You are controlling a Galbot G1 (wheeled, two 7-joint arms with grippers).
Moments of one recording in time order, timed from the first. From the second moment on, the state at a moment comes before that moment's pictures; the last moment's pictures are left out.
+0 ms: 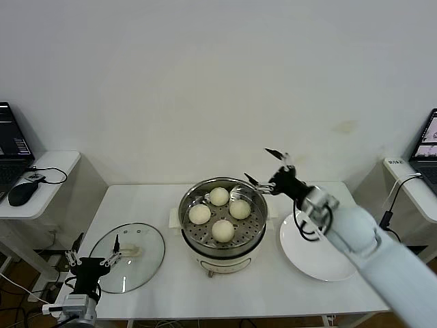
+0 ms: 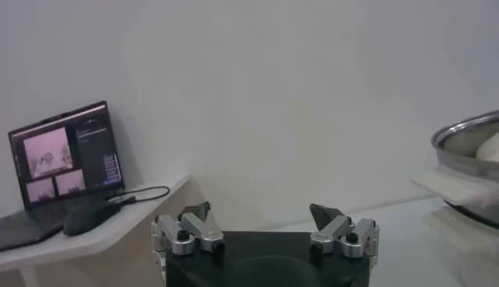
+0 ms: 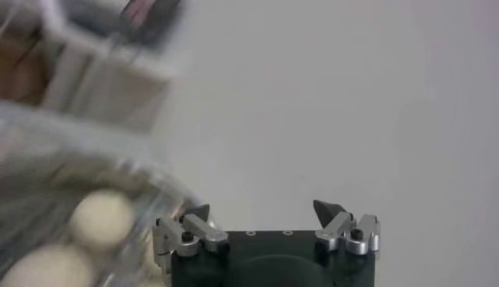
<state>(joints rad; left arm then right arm) 1.63 -1.26 -0.68 -2.08 0.00 0.08 -0.17 -0.82 0.78 0.13 1.92 0.33 -0.09 -0.13</state>
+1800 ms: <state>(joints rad) 1.30 -1.09 -0.54 -1.48 1.19 -0.06 -0.19 -1.62 1.44 1.02 1.90 0.19 0.25 -0.12</state>
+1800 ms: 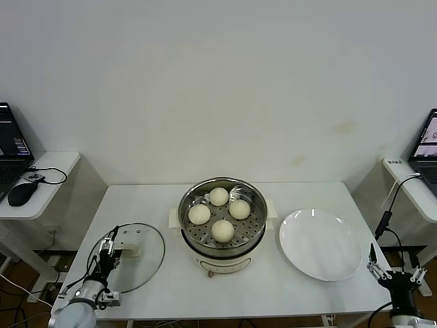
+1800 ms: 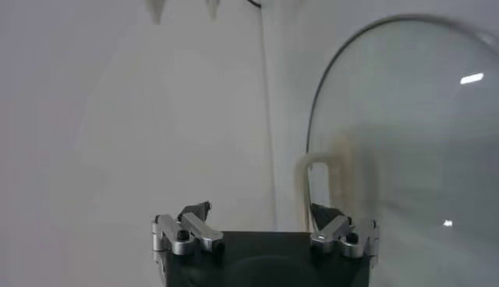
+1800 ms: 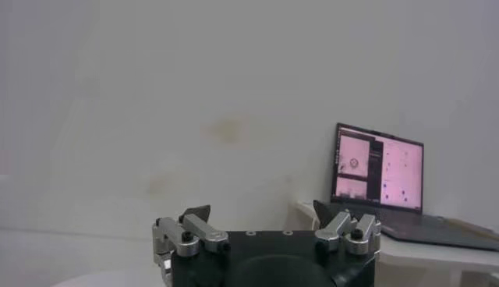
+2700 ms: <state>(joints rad) 1.25 -1.10 -0.52 -1.43 1.16 -0.08 -0.16 -1.63 1.44 0.99 1.86 0.16 0.29 -0.13</state>
